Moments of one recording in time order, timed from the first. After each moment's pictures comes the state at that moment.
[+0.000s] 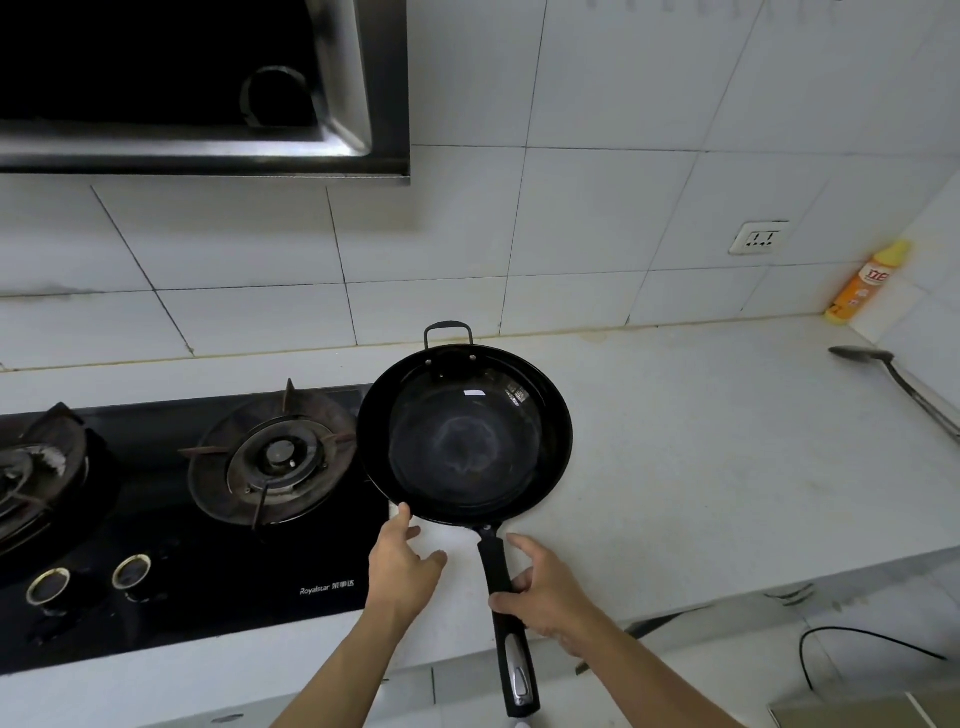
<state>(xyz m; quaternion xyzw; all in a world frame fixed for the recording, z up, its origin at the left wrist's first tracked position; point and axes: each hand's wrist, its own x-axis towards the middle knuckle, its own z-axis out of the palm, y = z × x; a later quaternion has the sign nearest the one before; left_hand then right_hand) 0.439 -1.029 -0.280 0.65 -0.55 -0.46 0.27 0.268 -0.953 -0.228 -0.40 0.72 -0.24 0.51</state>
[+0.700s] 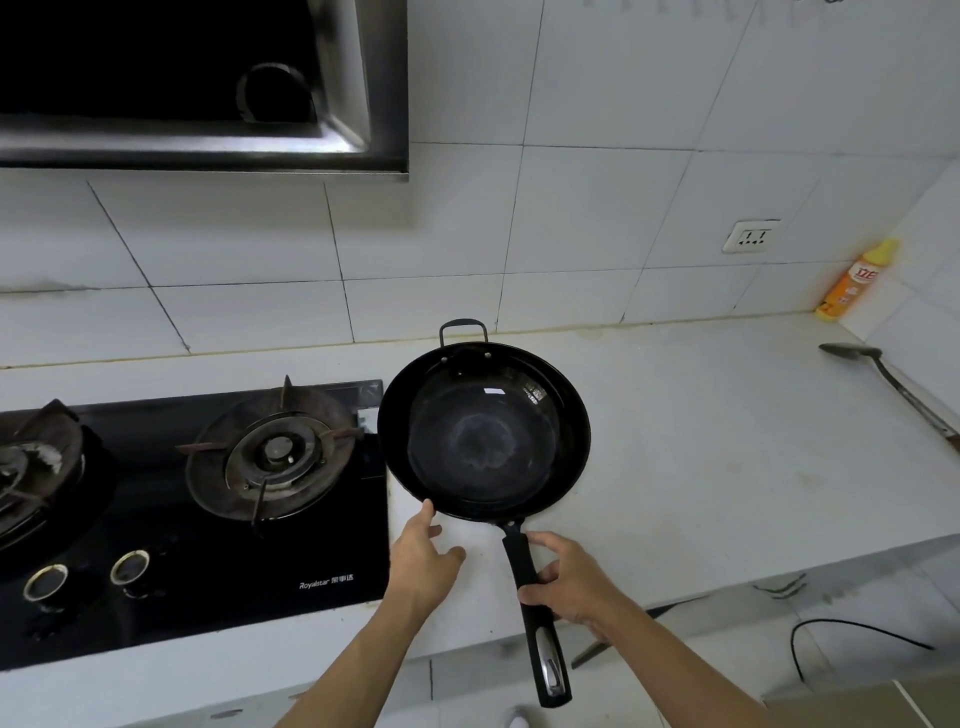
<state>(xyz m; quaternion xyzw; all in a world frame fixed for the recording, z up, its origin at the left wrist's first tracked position) 0.422 -1.022 -0.270 0.63 -0.57 -0.48 0.21 0.237 -0.946 -0.233 -0.39 0.73 -0.22 0.52</state>
